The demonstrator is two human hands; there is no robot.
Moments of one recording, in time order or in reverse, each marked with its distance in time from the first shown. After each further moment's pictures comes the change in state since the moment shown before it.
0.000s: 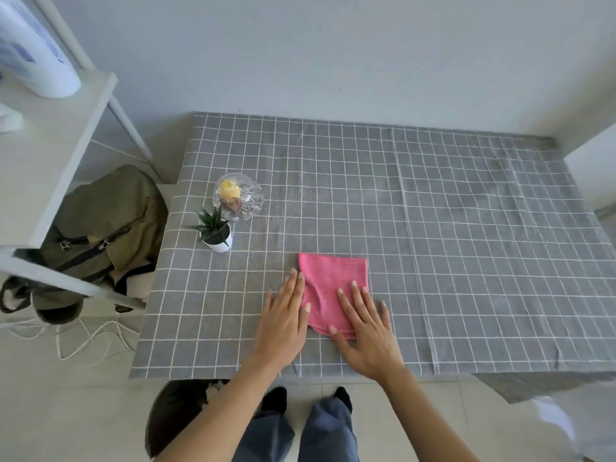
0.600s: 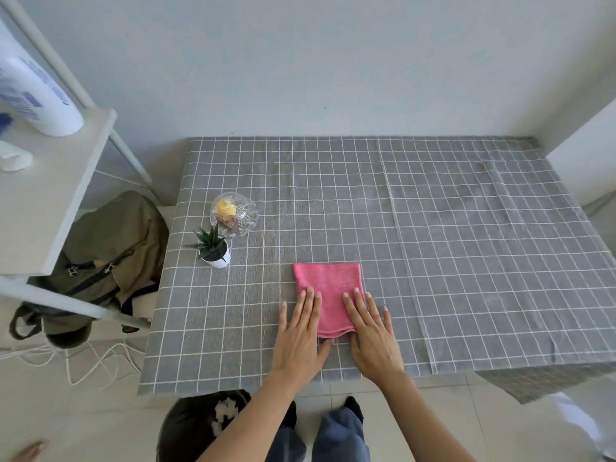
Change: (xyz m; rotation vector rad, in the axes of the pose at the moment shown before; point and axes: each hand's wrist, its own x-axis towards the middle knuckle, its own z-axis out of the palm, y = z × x) left_hand -0.008 0.031 0.011 0.298 -0.086 0.063; right_hand -0.004 0.003 -0.006 -0.006 0.062 0.073
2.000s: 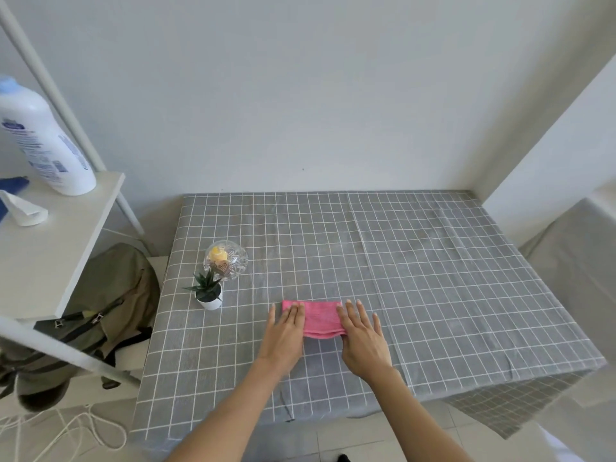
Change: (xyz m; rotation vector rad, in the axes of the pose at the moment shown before) left_hand 0.038 -0.013 -0.057 0.085 0.093 0.138; right_hand 0.011 -0.021 -0.064 -0.105 0.046 0.090
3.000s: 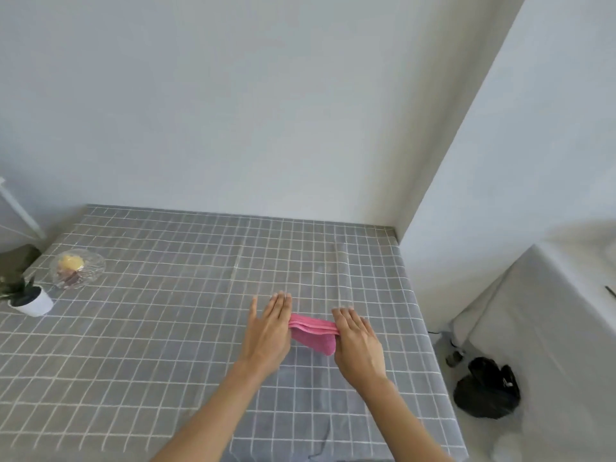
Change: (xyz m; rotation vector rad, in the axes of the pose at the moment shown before) left_hand 0.178 0.339 0.001 0.047 0.207 -0.202; right_hand 0.032 0.379 -0.107 0.075 0.264 -0.216
